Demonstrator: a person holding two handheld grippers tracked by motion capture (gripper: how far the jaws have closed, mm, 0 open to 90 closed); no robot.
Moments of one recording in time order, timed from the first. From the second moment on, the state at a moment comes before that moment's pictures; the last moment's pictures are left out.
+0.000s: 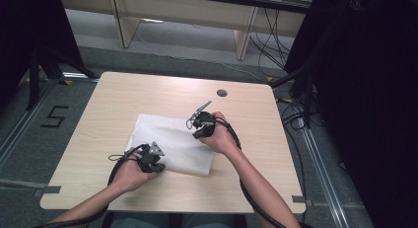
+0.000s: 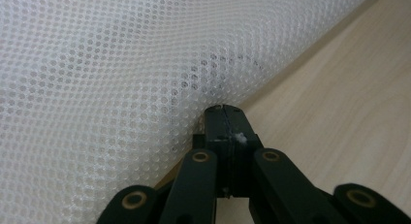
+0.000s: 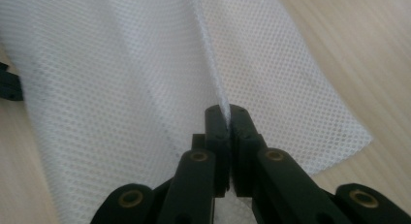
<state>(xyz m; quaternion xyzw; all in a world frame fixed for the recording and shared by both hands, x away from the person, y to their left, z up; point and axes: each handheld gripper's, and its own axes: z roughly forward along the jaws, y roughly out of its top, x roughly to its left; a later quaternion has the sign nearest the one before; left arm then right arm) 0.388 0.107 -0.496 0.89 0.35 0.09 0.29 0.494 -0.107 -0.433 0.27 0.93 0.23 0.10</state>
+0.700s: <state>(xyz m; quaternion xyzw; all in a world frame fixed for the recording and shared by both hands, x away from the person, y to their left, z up) 0.414 0.105 -0.499 0.86 0.38 0.11 0.32 0.449 -0.103 -0.384 0.23 0.91 0.31 0.15</state>
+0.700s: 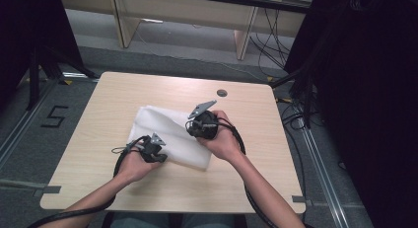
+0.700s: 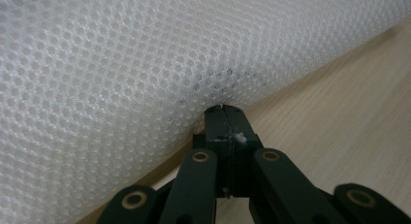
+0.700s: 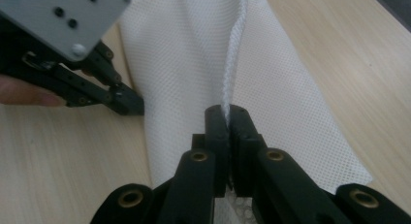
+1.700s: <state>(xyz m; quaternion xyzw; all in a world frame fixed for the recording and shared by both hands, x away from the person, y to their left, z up) 0.424 0.114 -0.496 0.86 0.39 0.11 0.32 0.422 -0.110 -0.380 0.19 0.92 0.31 0.16</state>
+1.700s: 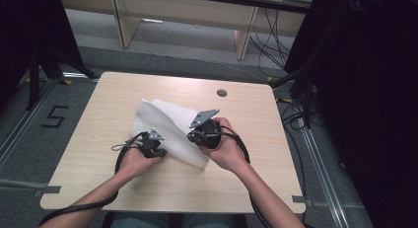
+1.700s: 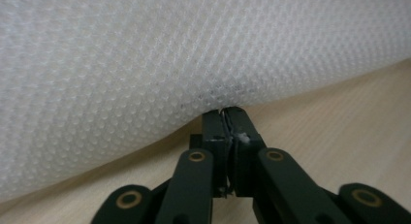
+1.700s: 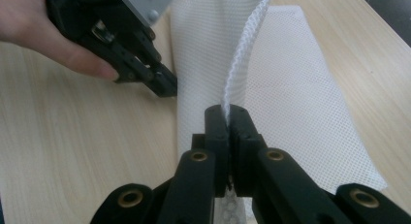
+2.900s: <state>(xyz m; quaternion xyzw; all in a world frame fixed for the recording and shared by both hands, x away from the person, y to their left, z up) 0.360 0.243 -0.466 0.81 0.45 0.15 0.35 0.397 -0.102 -0.390 0.18 0.93 0.30 0.14</state>
